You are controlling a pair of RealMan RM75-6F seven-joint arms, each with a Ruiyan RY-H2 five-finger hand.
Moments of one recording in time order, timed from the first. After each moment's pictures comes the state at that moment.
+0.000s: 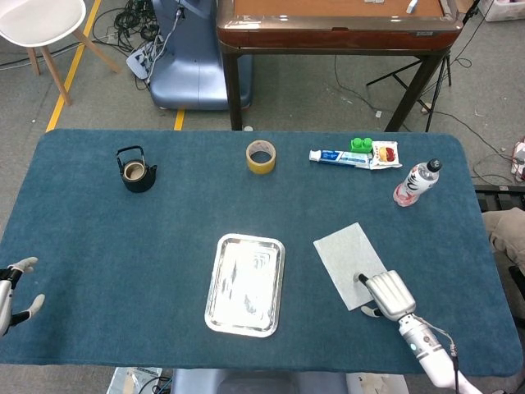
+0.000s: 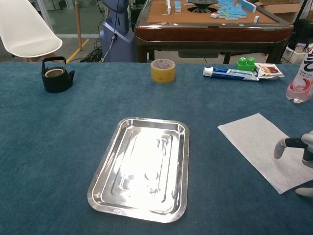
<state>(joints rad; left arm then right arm) -0.06 -1.11 -0.08 -1.58 1.39 1.48 0.06 0.28 -1.52 -0.05 -1.25 -1.59 1.18 -0.18</state>
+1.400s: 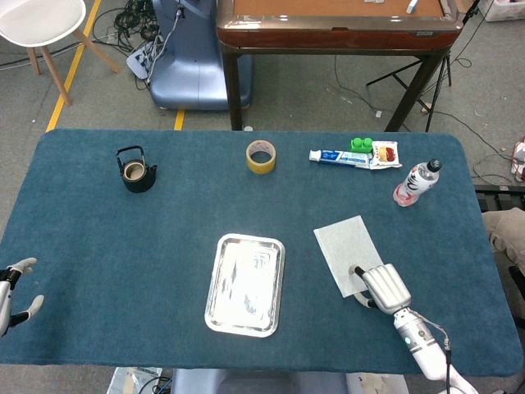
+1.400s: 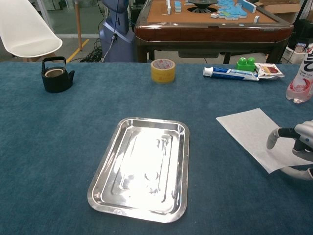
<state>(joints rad) -0.05 -1.11 -0.08 -1.59 1.39 1.49 0.07 0.30 -1.59 -0.04 -1.17 -1.60 1.24 -0.11</state>
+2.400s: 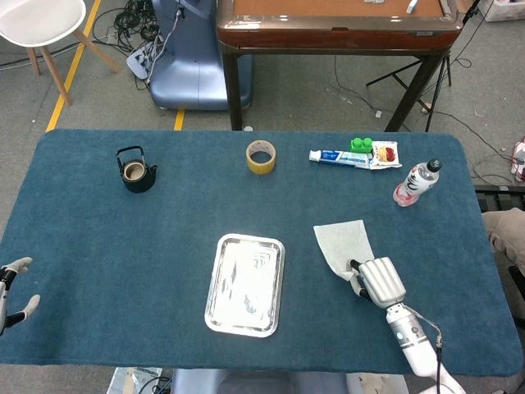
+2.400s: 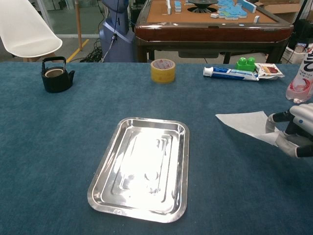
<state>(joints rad) -0.05 -1.10 -0.08 -1.60 1.40 1.51 0.07 0.31 -1.61 0.04 -1.28 -1.54 1.28 -0.15</state>
